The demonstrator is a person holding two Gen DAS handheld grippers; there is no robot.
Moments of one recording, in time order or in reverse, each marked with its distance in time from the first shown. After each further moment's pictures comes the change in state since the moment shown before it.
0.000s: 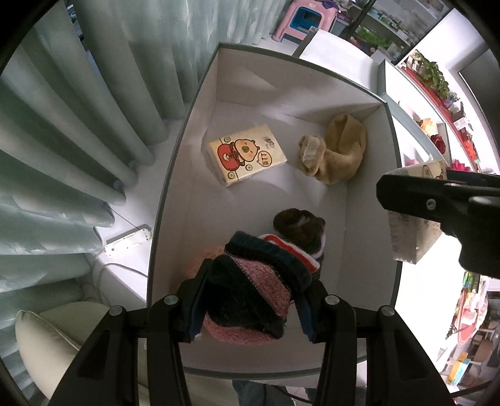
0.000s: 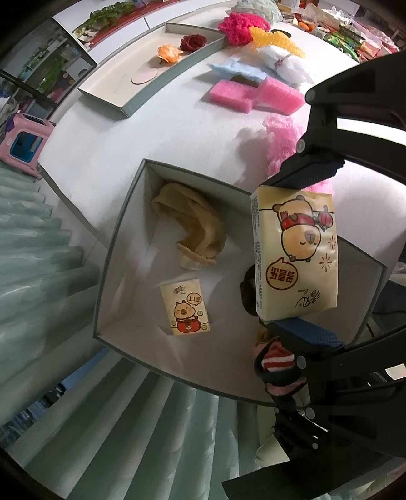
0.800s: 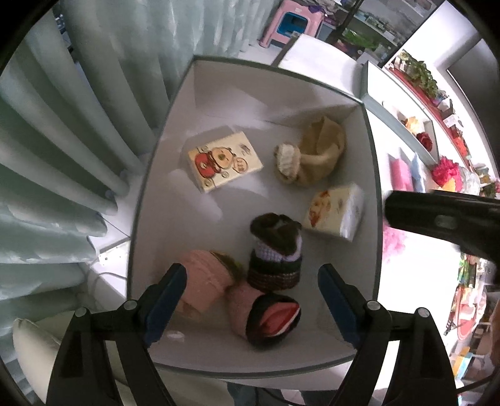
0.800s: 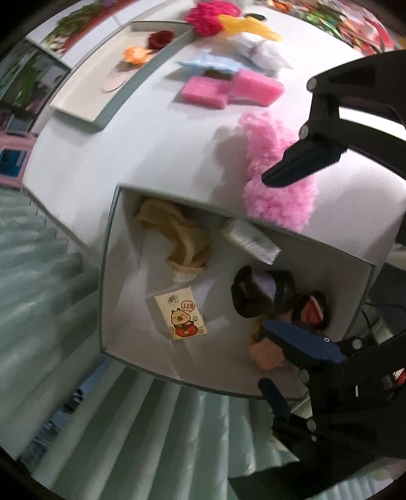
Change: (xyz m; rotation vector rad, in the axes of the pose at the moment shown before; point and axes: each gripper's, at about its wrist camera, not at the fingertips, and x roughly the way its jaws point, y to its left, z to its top) left arm -0.006 -0.019 -0.004 0.029 -0.027 -0.035; right arm -0.008 -0.037 -0.023 0.127 -0.017 0.096
